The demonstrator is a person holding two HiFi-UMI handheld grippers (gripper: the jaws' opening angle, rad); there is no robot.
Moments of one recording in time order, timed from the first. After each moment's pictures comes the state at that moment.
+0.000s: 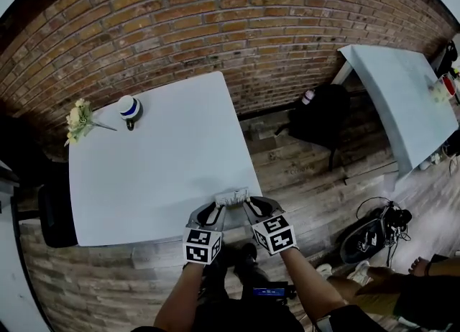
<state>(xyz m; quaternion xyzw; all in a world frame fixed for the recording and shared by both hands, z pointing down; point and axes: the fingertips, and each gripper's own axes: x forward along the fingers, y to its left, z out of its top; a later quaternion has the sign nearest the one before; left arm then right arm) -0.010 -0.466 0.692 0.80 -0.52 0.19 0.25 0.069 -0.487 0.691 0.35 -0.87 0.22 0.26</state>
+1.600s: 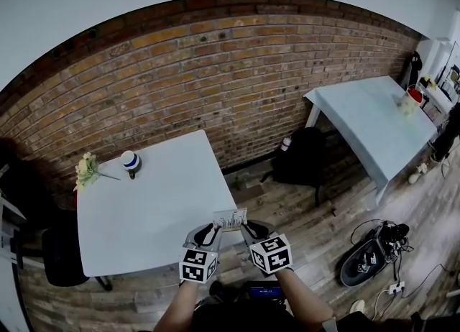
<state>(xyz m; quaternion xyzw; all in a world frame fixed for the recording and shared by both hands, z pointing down) 0.030 -0.455 0.572 0.85 -0.49 0.16 0.14 0.114 -0.464 0.578 0.43 -0.87 0.19 0.17</state>
